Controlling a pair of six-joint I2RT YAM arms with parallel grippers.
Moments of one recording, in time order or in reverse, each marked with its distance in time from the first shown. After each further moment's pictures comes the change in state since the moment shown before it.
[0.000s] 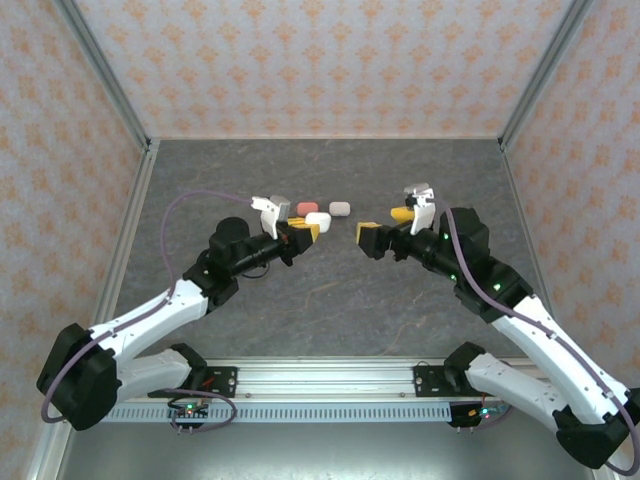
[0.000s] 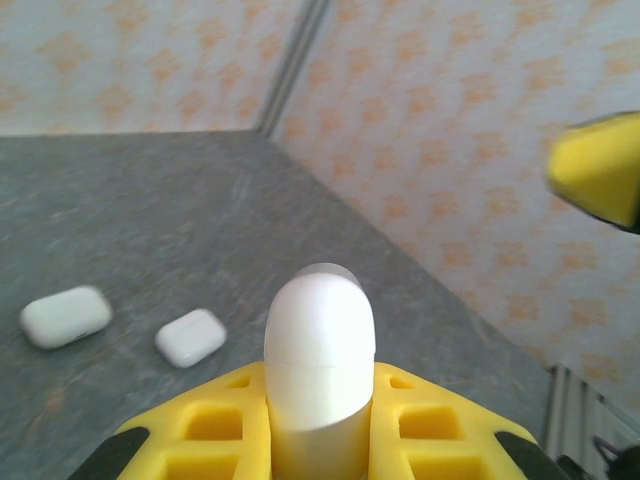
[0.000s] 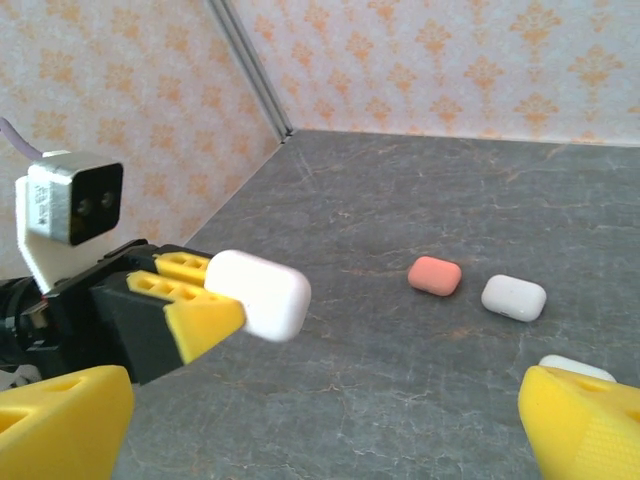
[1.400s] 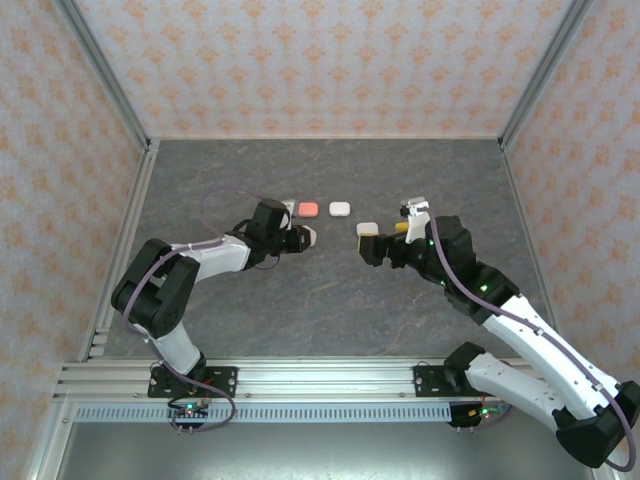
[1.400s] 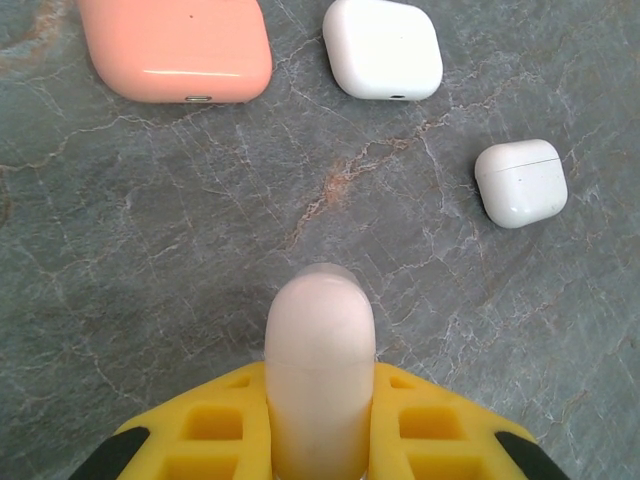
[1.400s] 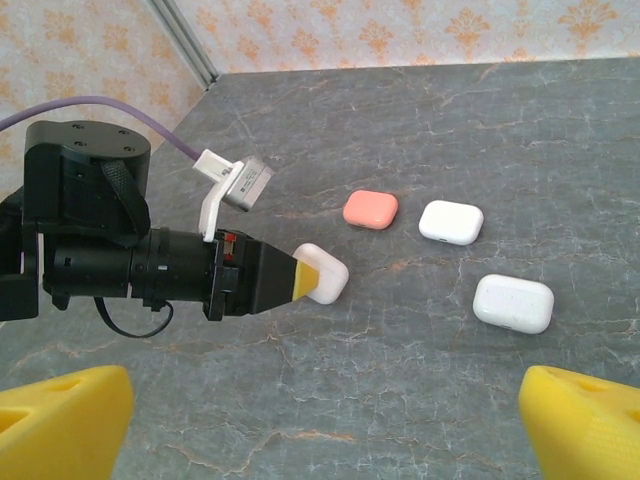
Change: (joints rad) left arm 0.126 0.572 0.225 -0.253 -0.072 -0.114; right arm 0.000 0.018 -0.099 -0.025 0.089 0.019
